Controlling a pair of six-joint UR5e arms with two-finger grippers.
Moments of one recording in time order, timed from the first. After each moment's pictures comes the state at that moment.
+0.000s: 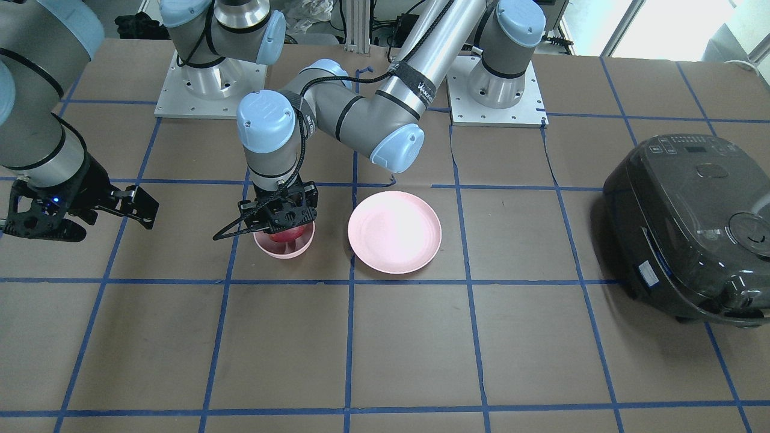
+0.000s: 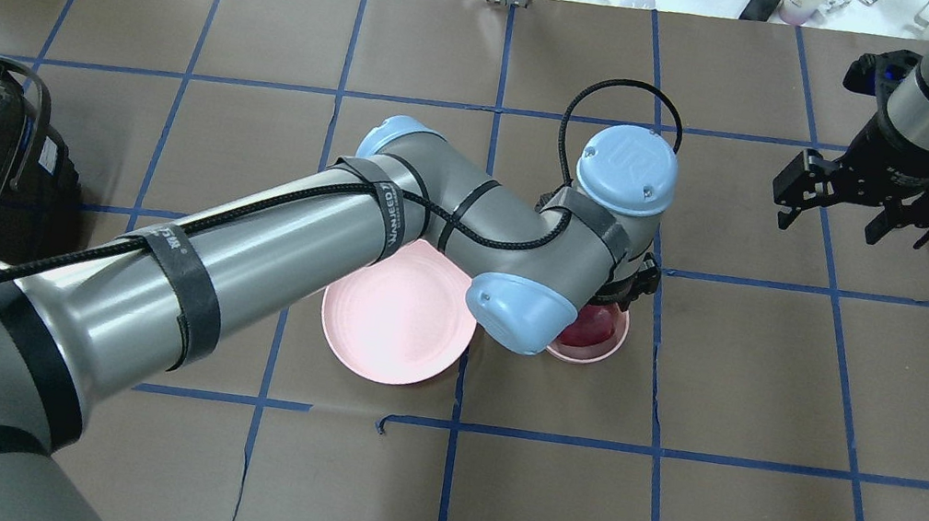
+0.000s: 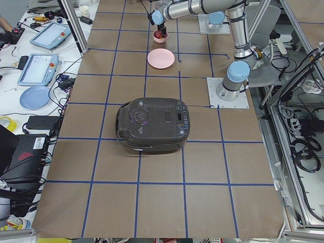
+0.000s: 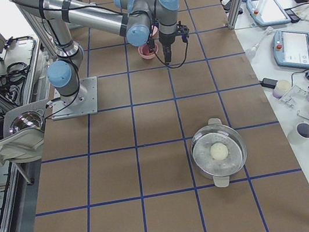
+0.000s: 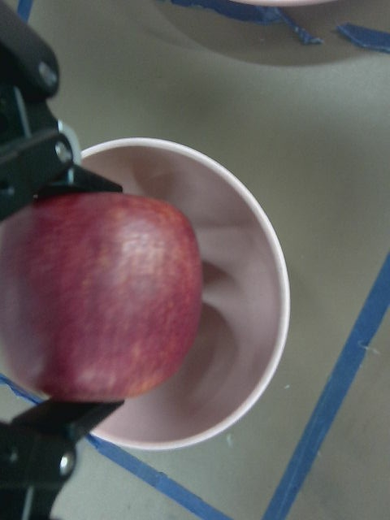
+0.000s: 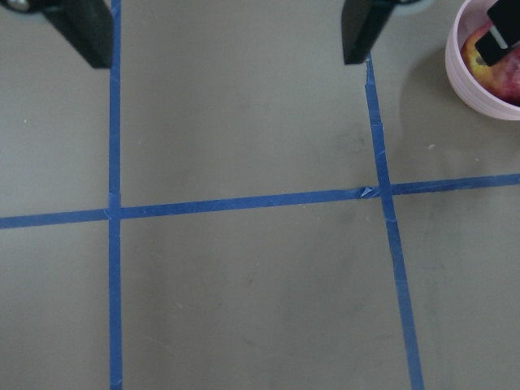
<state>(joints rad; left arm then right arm) -2.20 -2.12 -1.56 -0.99 1.50 -1.00 1.34 -1.44 1.74 -1.82 -1.59 -0.16</state>
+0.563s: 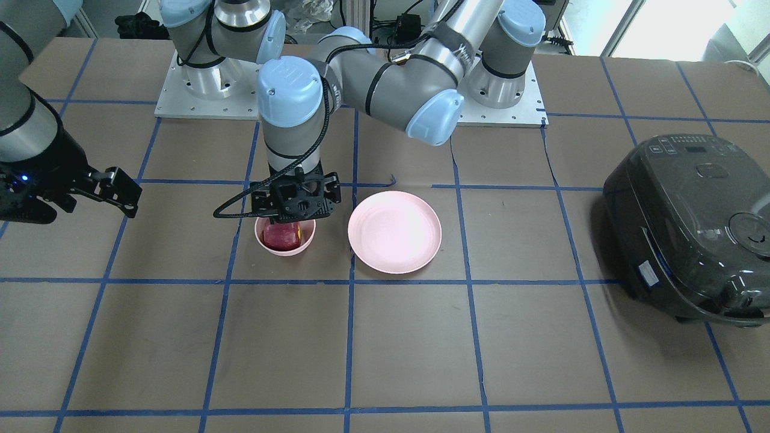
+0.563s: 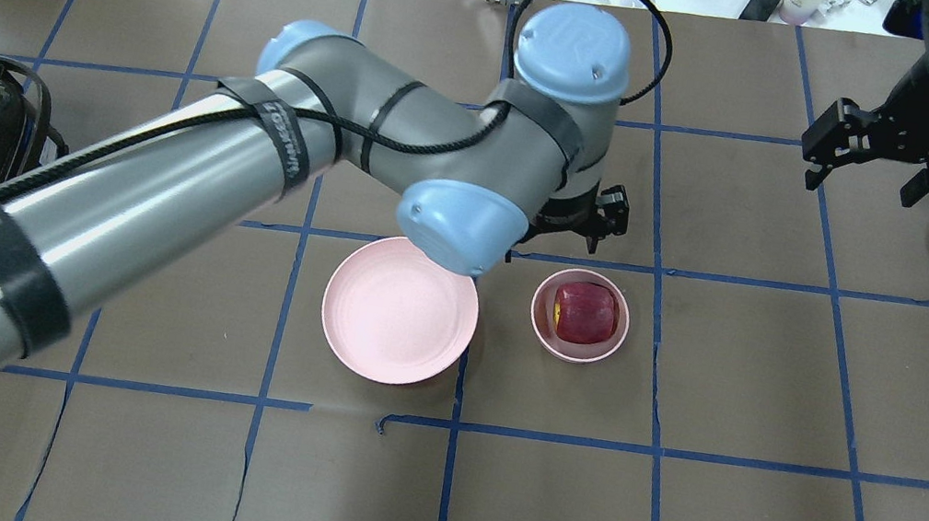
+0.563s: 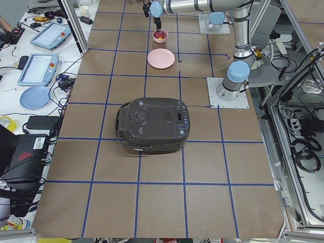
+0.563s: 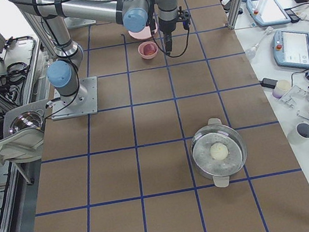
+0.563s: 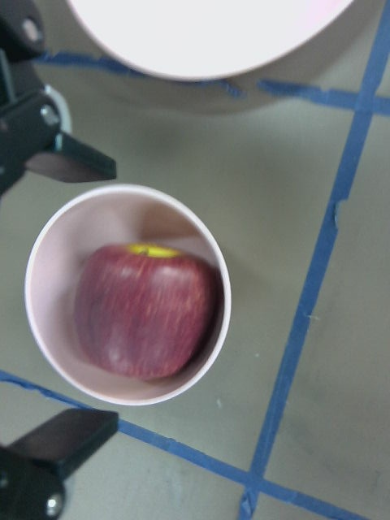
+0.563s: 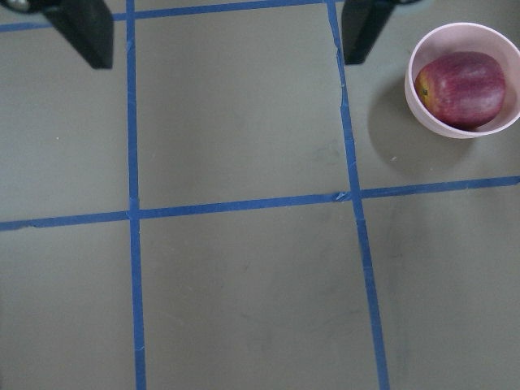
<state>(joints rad) -2.07 -1.95 -1.52 -1.19 1.50 -0.68 1.35 -1.50 1.60 -1.65 -1.58 -0.14</state>
